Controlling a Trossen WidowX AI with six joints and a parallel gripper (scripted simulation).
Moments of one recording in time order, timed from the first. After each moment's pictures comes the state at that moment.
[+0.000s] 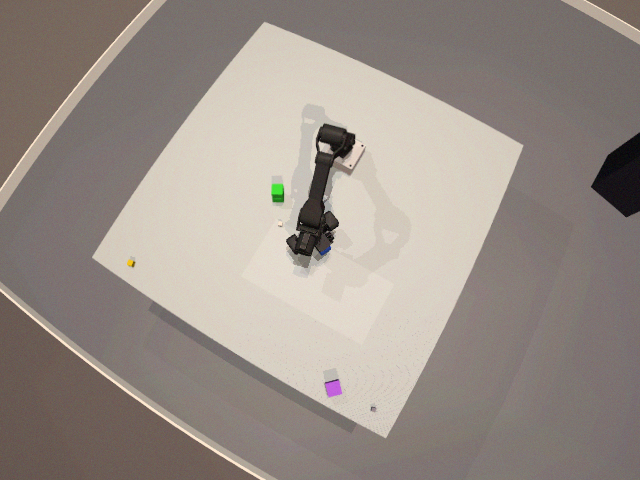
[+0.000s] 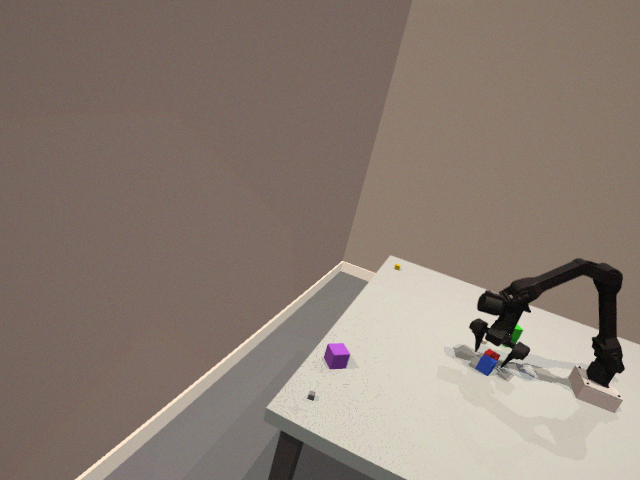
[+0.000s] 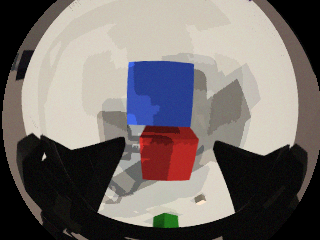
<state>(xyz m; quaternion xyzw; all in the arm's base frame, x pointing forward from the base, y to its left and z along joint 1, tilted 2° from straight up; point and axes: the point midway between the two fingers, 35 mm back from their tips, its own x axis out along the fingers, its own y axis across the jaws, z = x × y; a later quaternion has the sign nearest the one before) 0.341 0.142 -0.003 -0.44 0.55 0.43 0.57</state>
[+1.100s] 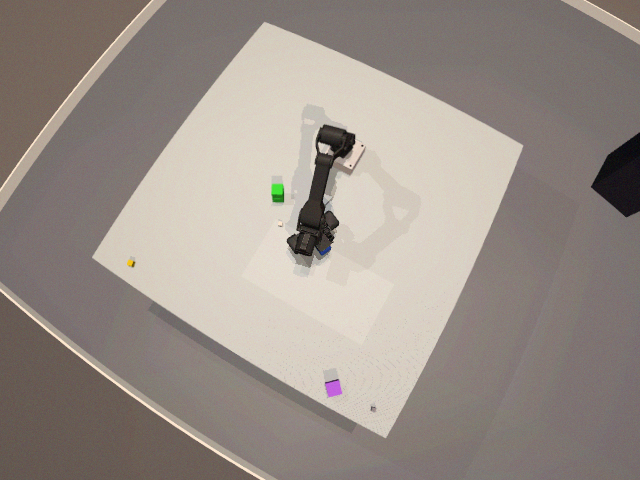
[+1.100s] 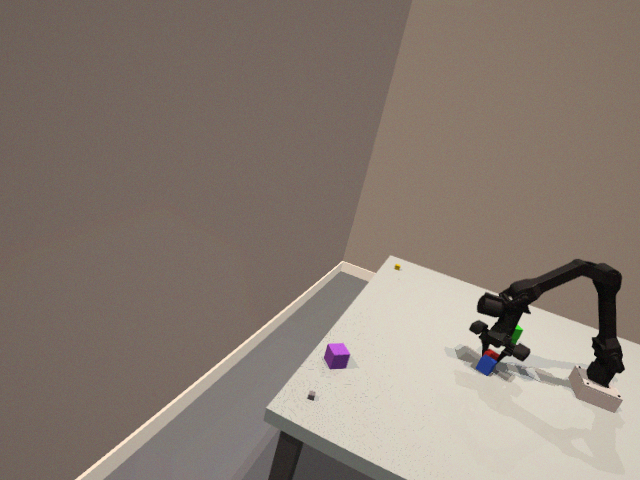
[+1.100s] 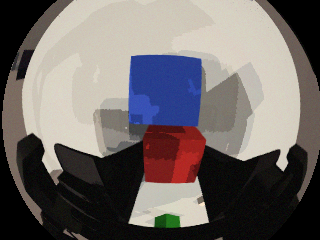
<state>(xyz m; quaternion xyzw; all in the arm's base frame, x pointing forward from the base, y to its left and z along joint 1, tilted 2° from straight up) 0.337 0.140 -0.009 -0.44 0.56 0.43 0.56</state>
